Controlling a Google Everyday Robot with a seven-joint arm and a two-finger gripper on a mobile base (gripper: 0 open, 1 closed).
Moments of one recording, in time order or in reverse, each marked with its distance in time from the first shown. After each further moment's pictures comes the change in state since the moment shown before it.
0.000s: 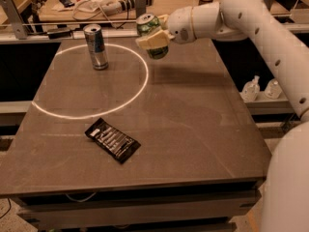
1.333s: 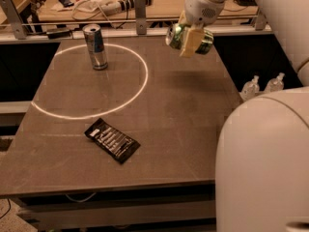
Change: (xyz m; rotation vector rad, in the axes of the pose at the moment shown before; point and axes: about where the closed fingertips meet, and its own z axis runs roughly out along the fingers) arm 0.040 0.013 -0.101 -0.169 0.872 -0.292
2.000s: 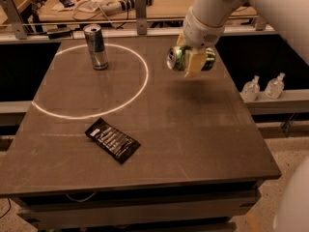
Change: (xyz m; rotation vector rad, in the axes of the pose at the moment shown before) arm 0.004 0.052 0.020 0.013 0.079 -0.155
